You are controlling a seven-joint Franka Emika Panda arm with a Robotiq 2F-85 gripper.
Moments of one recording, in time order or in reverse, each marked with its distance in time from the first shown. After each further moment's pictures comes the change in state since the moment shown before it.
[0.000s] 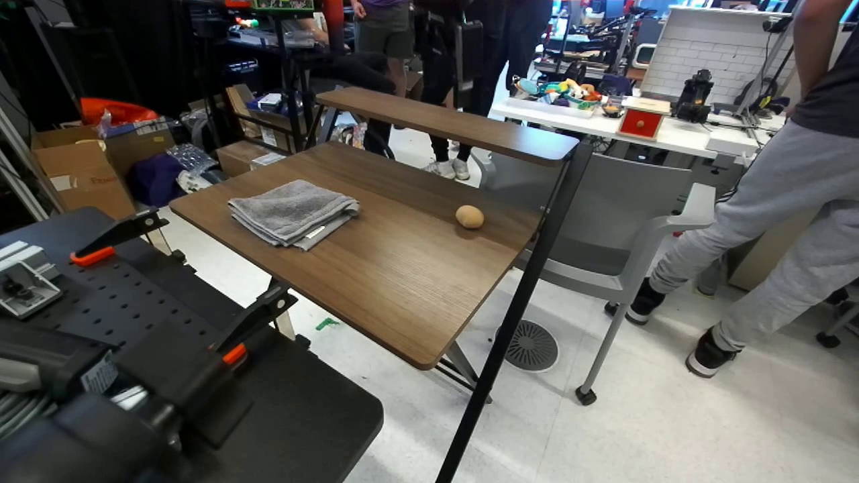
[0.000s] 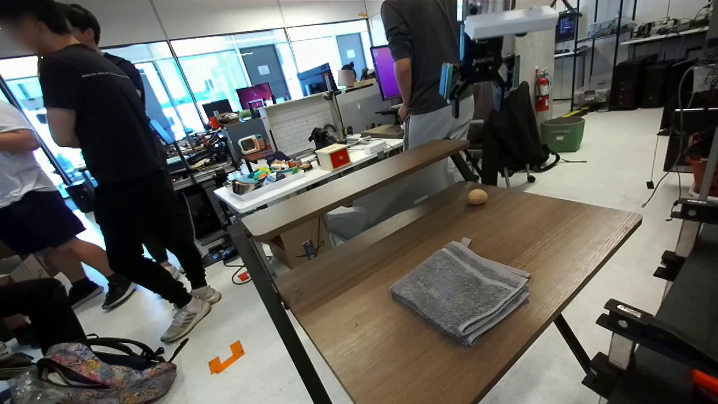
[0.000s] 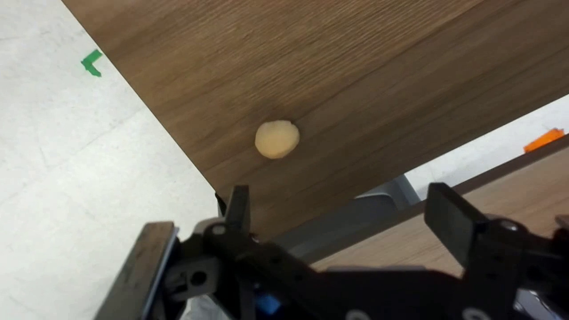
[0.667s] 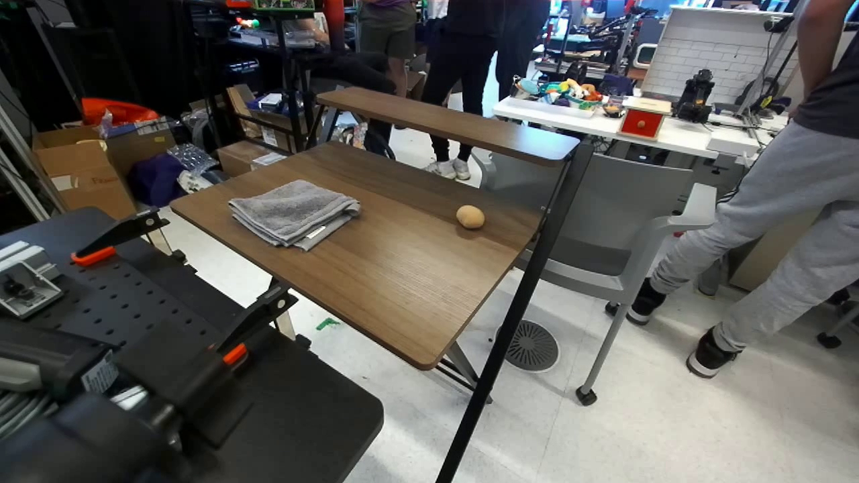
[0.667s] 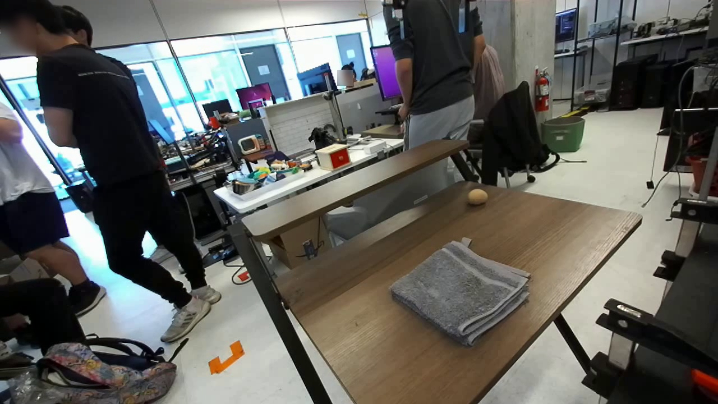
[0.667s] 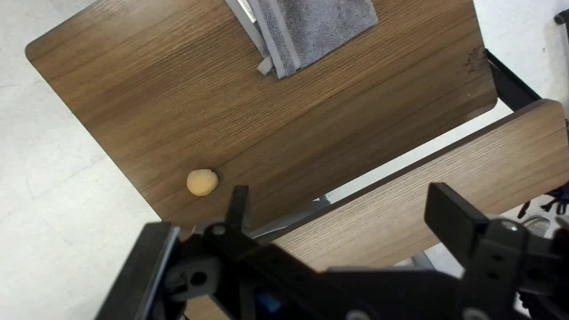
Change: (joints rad) arm 0.034 -0.290 0.178 0.000 -0.034 -0.365 0.207
